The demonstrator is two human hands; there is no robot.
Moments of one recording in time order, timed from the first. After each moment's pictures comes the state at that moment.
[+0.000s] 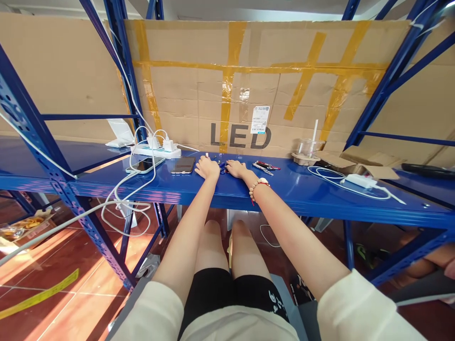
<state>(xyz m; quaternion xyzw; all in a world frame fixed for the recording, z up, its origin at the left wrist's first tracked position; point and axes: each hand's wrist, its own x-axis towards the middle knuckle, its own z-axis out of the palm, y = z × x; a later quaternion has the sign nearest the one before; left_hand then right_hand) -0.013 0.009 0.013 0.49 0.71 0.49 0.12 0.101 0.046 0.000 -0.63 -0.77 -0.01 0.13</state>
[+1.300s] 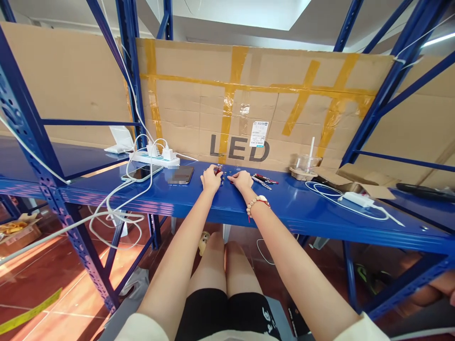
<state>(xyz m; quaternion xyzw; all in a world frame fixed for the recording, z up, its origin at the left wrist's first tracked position) -0.016 0.019 0.004 0.64 0.60 0.46 0.12 0.107 0.029 0.005 -0.75 -0.59 0.02 0.30</state>
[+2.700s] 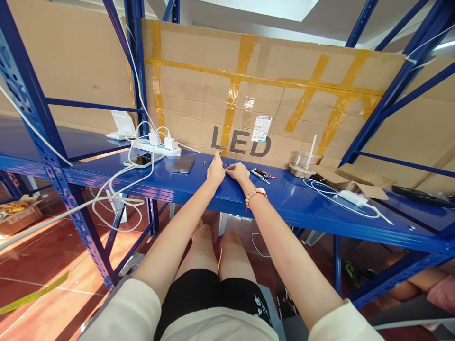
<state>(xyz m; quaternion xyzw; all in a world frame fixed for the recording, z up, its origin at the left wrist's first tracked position) -0.006 0.005 0.007 0.69 0.54 0.47 0.12 0.102 0.024 0.007 -0.70 -0.65 0.03 0.28</state>
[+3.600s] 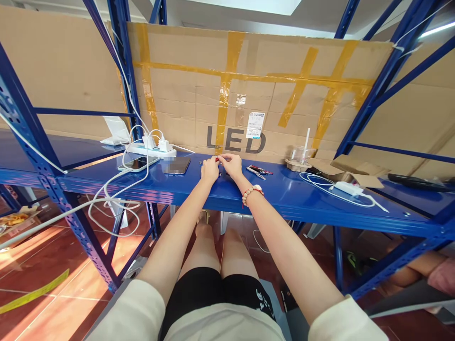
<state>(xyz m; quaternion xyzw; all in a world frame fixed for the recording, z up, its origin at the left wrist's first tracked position) -0.007 0.010 0.010 0.71 0.60 0.36 0.05 0.095 0.036 0.004 -0.49 -0.67 0.07 0.56</state>
